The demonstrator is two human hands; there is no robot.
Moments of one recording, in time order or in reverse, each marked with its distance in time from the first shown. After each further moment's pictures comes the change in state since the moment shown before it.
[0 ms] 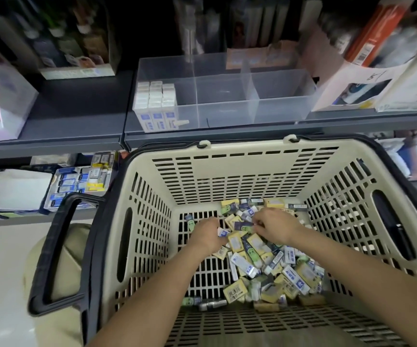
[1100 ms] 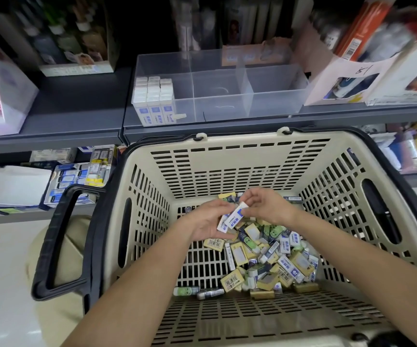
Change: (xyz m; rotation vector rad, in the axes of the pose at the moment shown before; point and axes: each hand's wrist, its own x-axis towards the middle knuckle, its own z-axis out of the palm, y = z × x) left_hand -0.018 0.026 -0.040 -1.151 -0.486 -0.156; right_hand -0.021 -0.025 -0.028 0.937 0.079 -0.002
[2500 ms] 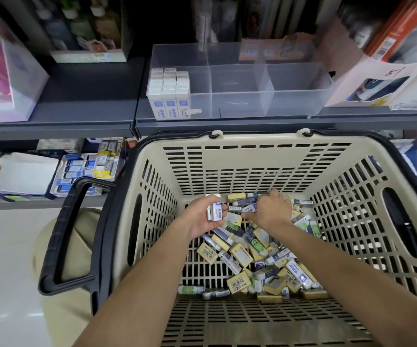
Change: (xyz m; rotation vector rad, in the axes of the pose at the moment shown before) left_hand 0.007 -0.006 -0.034 -0.249 0.260 0.065; right_hand 0.052 0.044 0.031 -1.066 0.349 0.271
